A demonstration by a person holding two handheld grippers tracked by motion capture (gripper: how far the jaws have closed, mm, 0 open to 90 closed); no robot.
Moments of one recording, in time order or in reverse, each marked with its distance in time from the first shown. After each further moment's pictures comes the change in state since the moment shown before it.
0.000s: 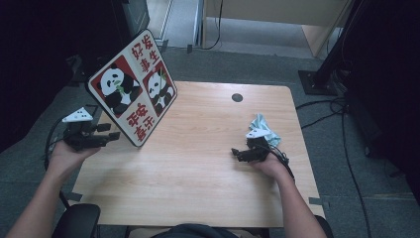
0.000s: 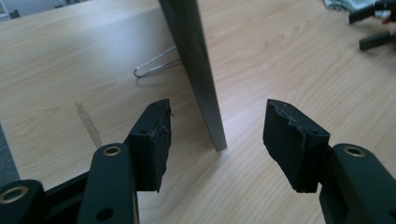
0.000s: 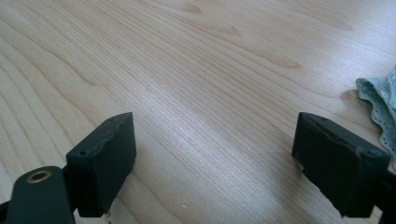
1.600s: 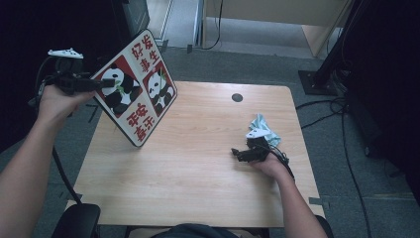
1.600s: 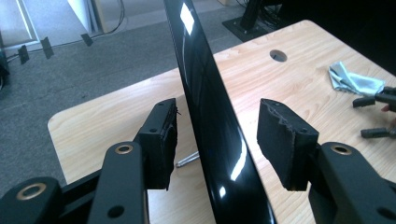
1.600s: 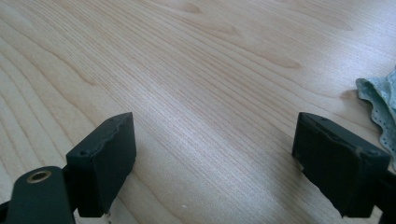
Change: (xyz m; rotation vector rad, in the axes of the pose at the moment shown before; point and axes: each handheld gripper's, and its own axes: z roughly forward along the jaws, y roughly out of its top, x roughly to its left) left arm 0.038 0.140 -0.024 -0.045 0.034 -0.039; right arm 0.000 0.000 0.000 0.003 0.001 0.002
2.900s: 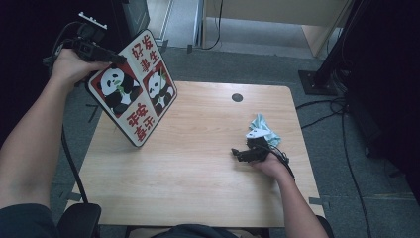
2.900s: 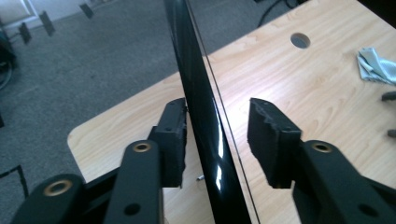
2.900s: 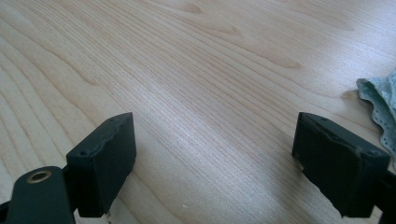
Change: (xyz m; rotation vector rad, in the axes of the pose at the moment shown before) left arm 0.014 0.085 0.046 0.217 0.022 0.056; right arm 0.000 0.000 0.000 -0.001 0.002 -0.002
